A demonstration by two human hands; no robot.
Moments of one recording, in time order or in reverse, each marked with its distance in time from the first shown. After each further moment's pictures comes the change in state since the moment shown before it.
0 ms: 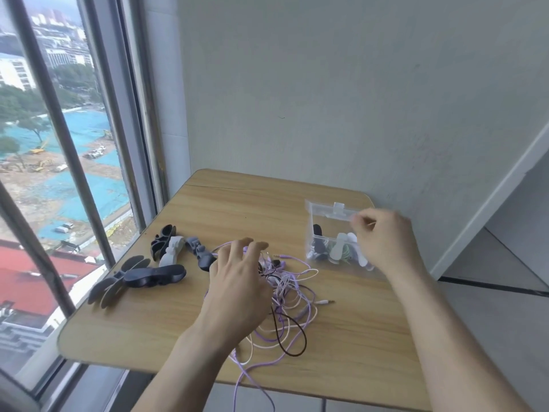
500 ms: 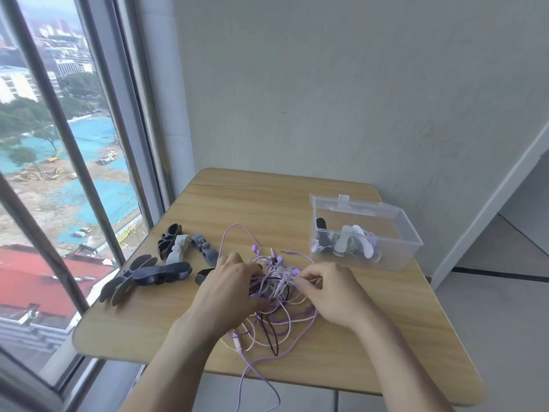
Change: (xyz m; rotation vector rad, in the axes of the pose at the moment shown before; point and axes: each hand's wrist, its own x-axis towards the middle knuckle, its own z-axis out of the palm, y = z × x) left_hand 0.006 -0.027 0.000 0.180 -0.243 -0.016; right_hand -0.075 -0.006 0.058 0.144 -0.529 -0.054
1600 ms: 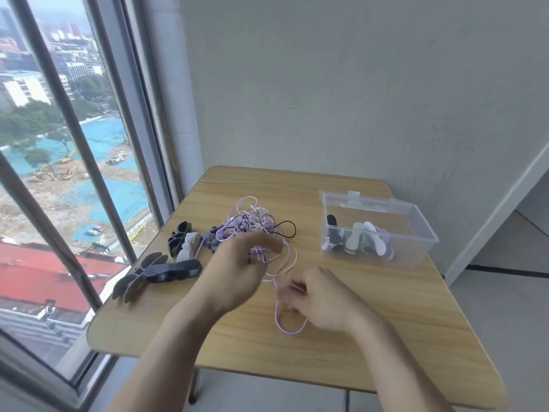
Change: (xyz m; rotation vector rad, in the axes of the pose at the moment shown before) left_hand -0.001 0.006 -0.032 -0.555 0.150 0.079; right_hand 0.004 -0.024 0.019 0.096 -0.237 -0.087
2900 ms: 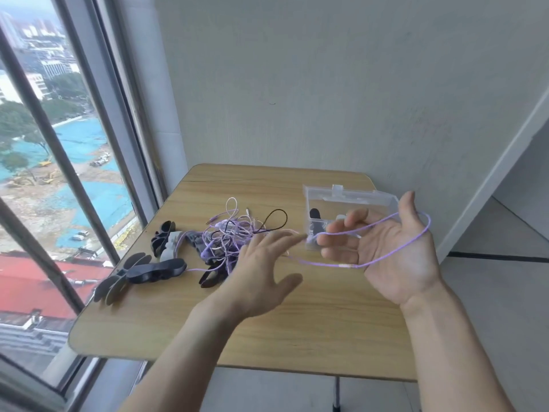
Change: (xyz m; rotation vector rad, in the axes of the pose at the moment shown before) left_hand 0.010 -0.003 0.052 0.201 -0.130 0.260; right_hand -0.048 -0.008 -0.085 1.364 0.177 -0.105
